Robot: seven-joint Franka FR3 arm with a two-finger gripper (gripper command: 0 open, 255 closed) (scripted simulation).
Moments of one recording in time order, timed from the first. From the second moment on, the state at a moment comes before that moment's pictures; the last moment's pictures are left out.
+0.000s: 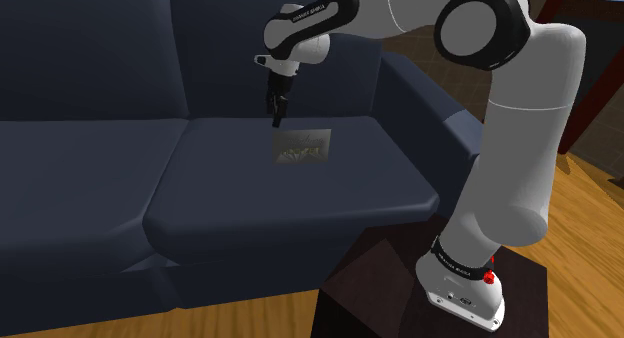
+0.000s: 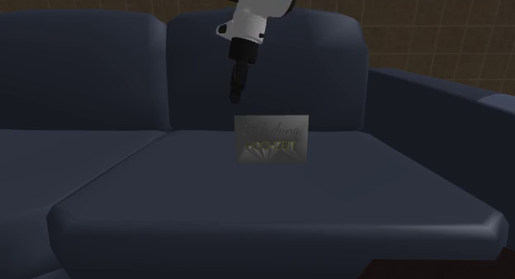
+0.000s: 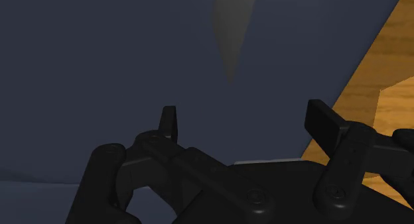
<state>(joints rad) 0.20 0.26 -0.26 -1.79 0.33 2.10 -1.24</state>
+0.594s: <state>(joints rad) 0.19 0.30 -0.25 -1.83 0.35 2.18 -1.27</state>
